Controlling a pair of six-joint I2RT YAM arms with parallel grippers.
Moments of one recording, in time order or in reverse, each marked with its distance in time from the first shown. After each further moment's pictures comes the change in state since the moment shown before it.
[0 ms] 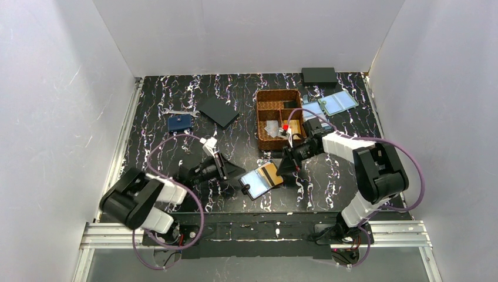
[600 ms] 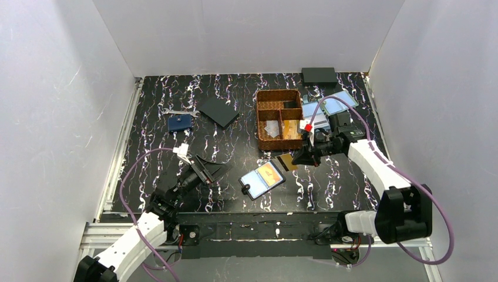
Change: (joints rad) left arm 0.034 -0.978 -0.129 -0.582 -0.229 -0.184; right arm -0.146 -0.364 0.027 -0.275 0.063 -0.373
